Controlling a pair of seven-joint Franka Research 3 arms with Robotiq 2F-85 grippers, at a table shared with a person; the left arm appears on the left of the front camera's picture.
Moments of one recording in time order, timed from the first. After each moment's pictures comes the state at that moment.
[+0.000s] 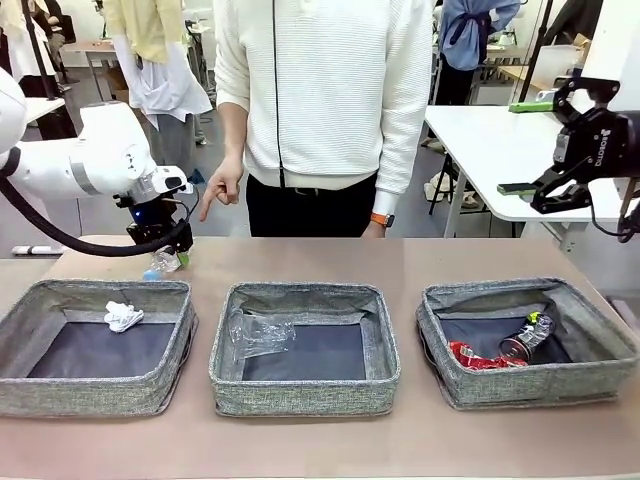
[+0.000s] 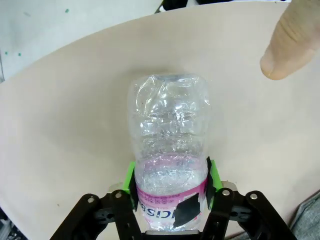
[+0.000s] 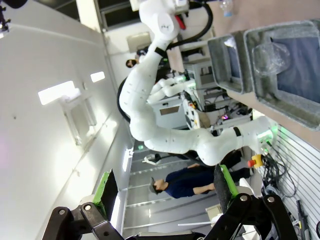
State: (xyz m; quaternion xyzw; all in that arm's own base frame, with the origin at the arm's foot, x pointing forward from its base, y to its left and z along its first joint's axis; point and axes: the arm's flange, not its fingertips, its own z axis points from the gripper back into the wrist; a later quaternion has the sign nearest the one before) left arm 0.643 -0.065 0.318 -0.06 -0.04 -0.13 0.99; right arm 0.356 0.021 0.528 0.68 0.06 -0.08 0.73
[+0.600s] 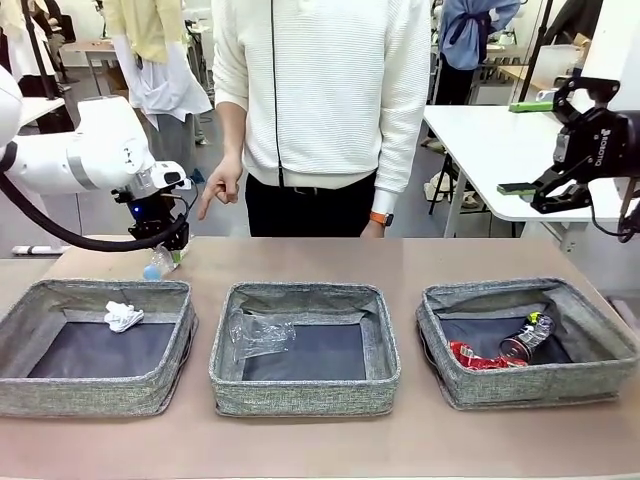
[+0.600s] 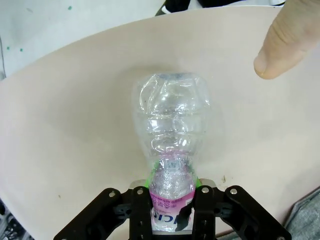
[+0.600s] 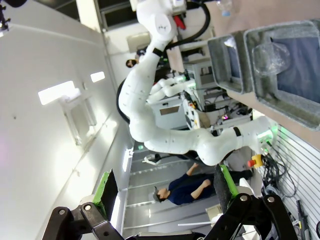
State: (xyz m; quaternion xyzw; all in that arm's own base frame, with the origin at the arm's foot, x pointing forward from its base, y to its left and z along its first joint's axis) left arm 0.643 -0.065 0.328 -0.06 -0.03 -0.11 0.99; right arm 0.356 0.021 0.528 0.68 0.06 -0.08 0.73
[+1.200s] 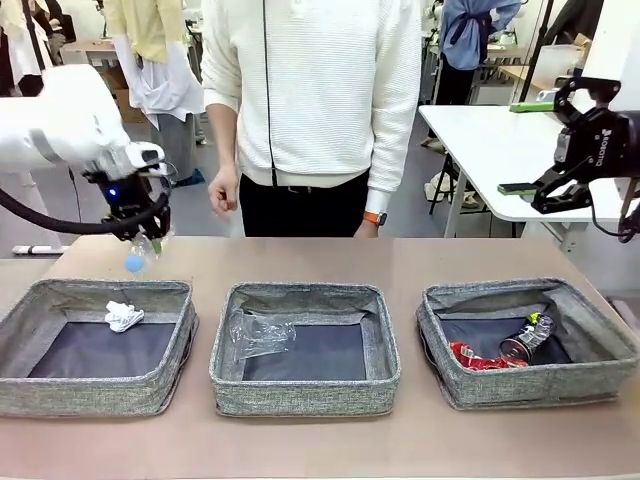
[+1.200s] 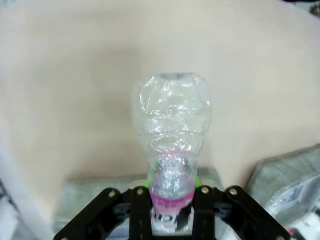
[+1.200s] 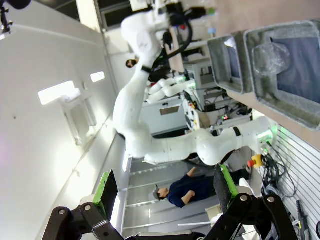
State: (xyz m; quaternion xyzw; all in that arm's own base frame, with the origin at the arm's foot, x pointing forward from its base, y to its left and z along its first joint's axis) left arm 0.573 -0.045 0.418 -0.10 0.00 0.01 0.99; right arm 0.356 0.021 0.528 0.68 0.06 -0.08 0.73
